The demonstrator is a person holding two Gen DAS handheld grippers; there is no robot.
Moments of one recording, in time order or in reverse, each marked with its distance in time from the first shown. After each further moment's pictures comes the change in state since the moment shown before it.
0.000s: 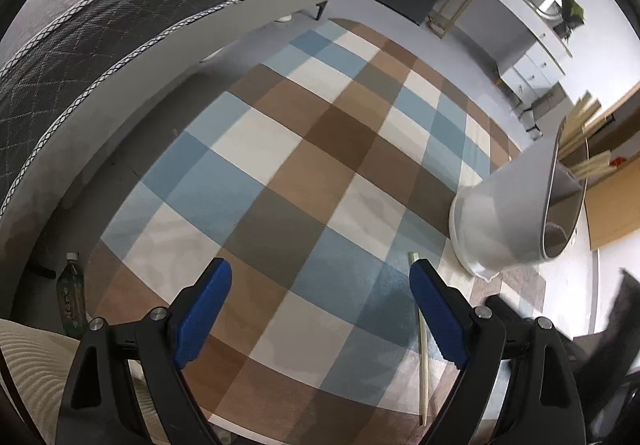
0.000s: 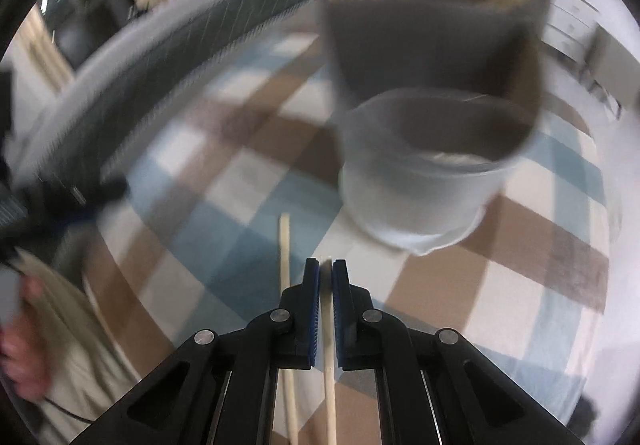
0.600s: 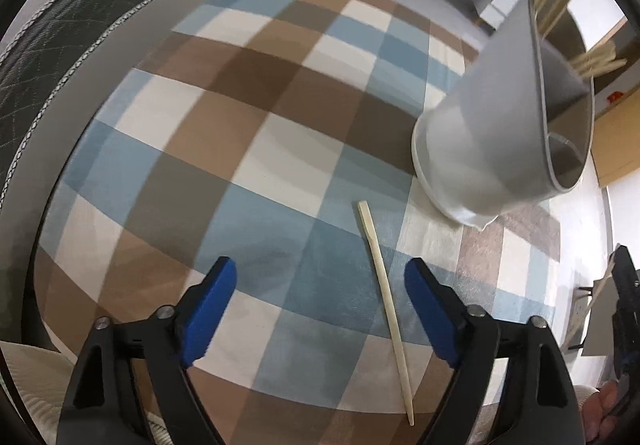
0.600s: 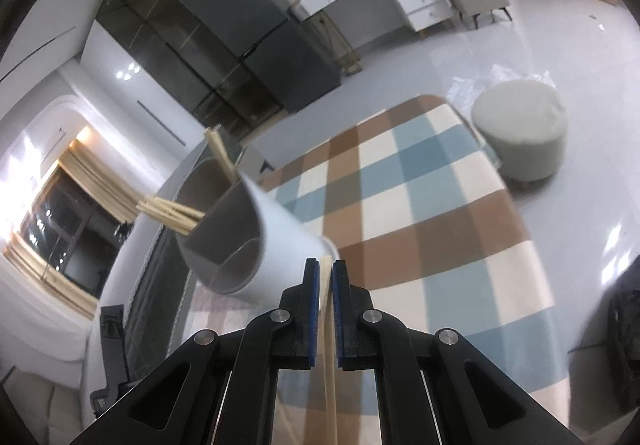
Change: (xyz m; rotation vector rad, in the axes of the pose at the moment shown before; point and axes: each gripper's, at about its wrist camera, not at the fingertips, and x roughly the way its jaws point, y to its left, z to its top) left arm 0.050 -0.061 -0.021 0.150 0.130 0.033; right arm -0.111 -0.150 -0.048 0.595 -0.400 0.111
